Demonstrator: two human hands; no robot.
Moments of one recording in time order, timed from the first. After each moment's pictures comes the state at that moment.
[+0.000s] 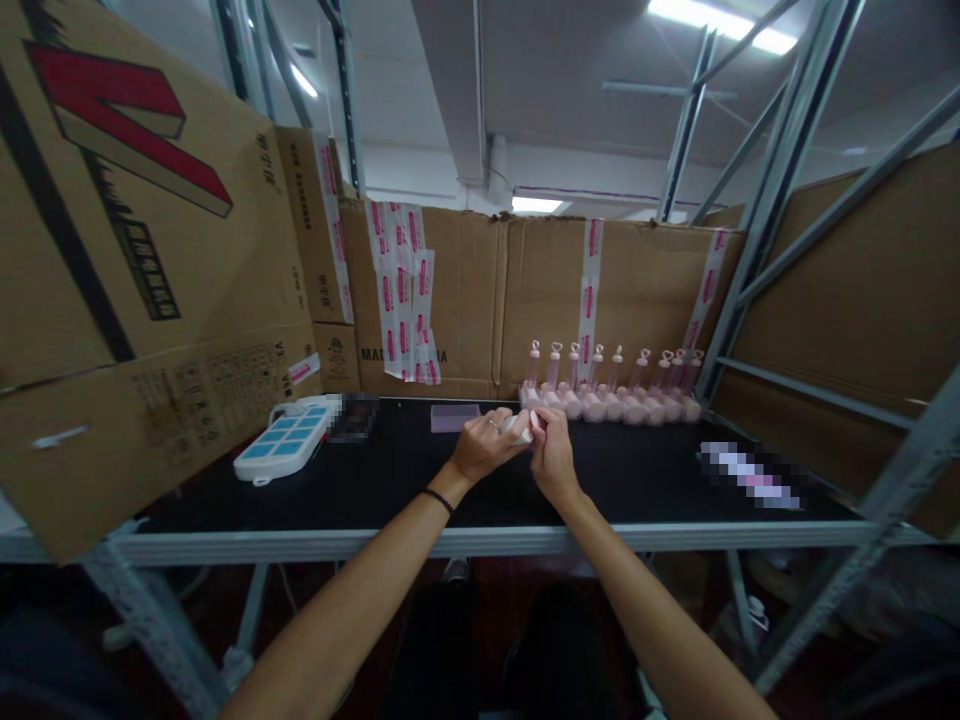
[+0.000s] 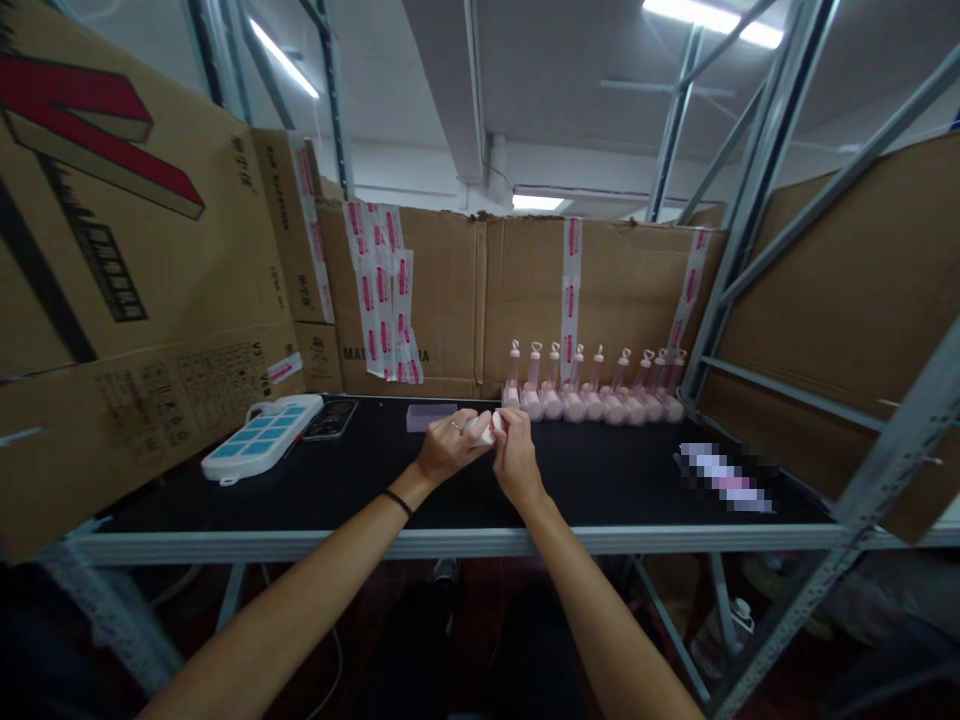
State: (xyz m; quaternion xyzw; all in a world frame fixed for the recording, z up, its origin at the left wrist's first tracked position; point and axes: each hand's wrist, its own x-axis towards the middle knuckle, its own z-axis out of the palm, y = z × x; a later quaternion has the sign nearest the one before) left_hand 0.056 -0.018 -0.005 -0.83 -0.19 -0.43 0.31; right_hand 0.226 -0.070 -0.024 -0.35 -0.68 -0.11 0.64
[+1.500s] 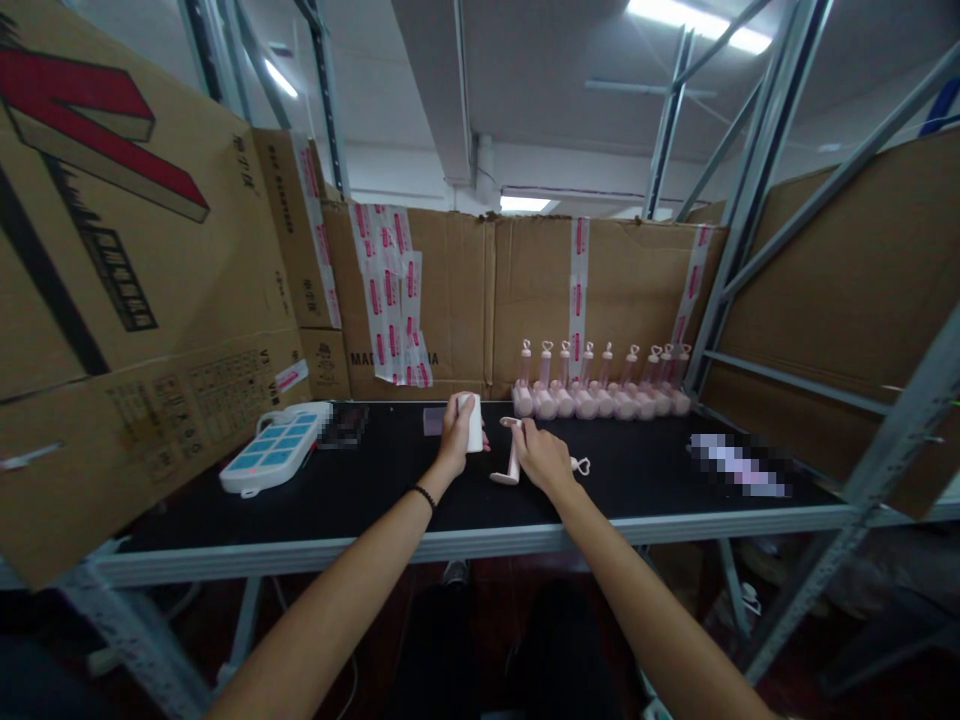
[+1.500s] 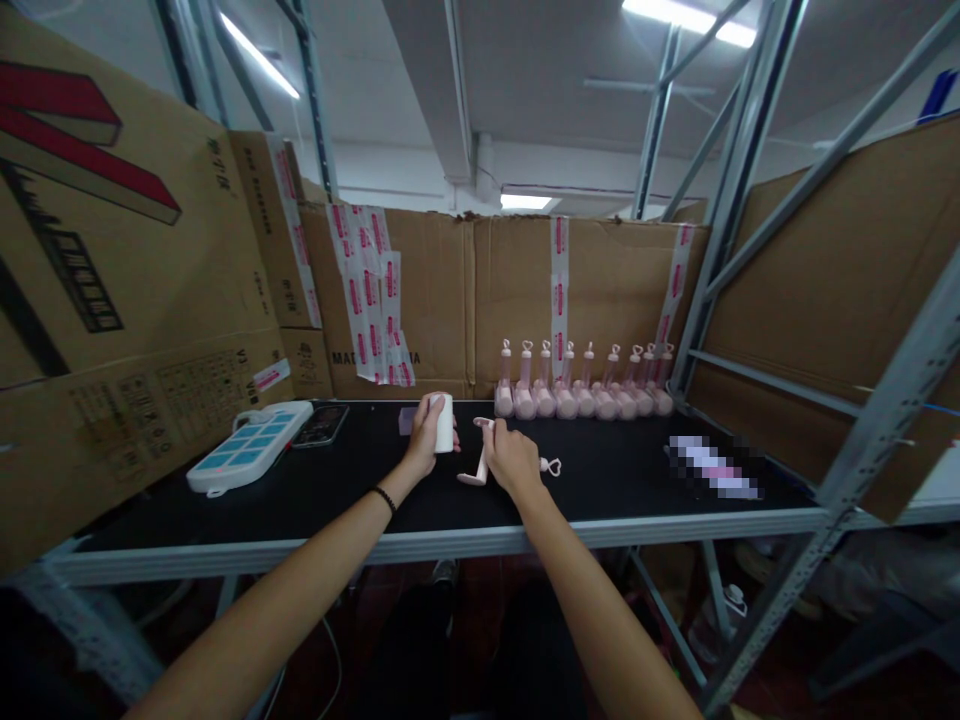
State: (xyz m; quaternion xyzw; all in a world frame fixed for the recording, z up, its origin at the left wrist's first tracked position) left_hand 0.060 -0.003 0.000 -0.57 -0.30 -0.61 -0.46; right_hand 0.225 -0.066 -0.014 -0.66 -0.67 -0.05 0.32
